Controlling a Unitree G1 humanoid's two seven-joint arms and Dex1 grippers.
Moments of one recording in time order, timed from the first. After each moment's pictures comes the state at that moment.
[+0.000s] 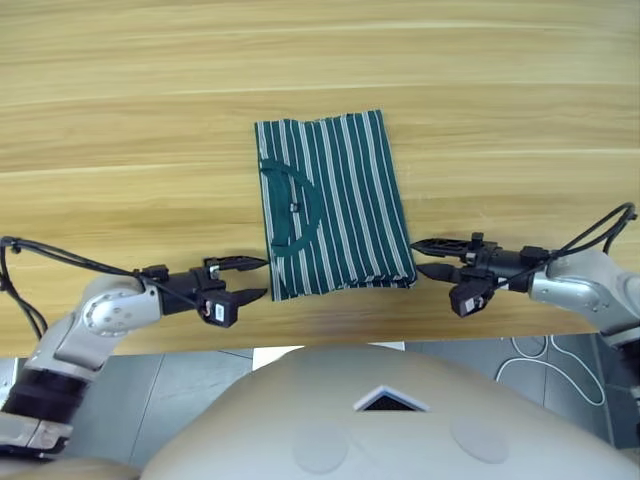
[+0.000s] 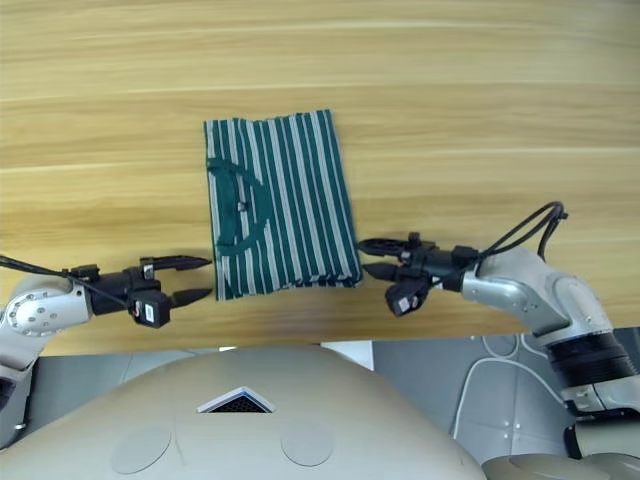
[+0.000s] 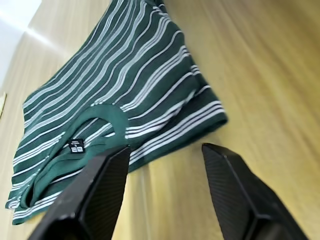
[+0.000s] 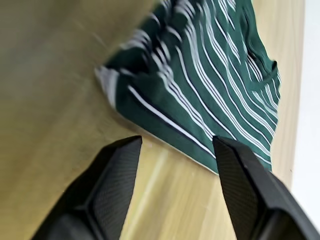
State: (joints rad) left arm 0.38 0.92 -0.23 -0.09 0.21 -0.70 -0.79; right arm 0.20 -0.97 0.24 -0.05 -0.53 -0.89 0.56
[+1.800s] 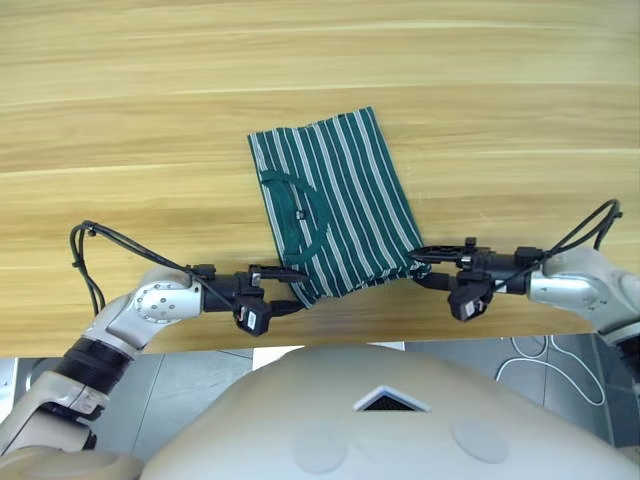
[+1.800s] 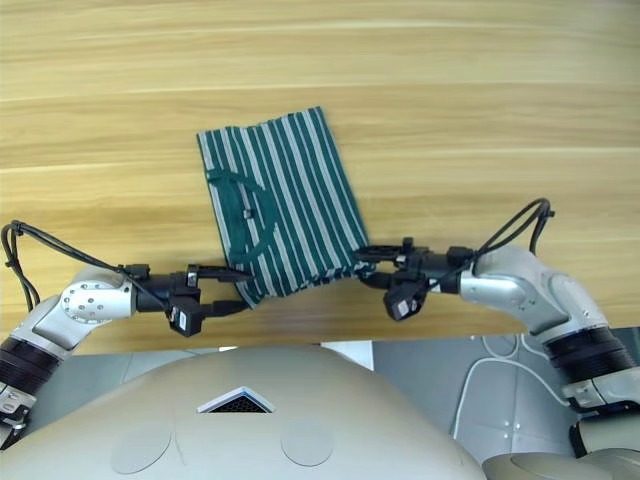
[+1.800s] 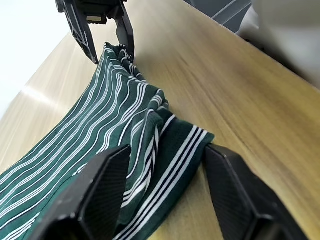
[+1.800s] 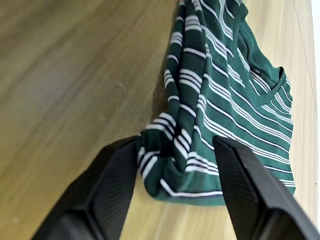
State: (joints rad) left arm 0.20 0.85 -0.50 0.02 0.16 -0.81 -0.79; right arm 0.15 -0.99 0.34 -0.01 -0.41 -0.88 0.62
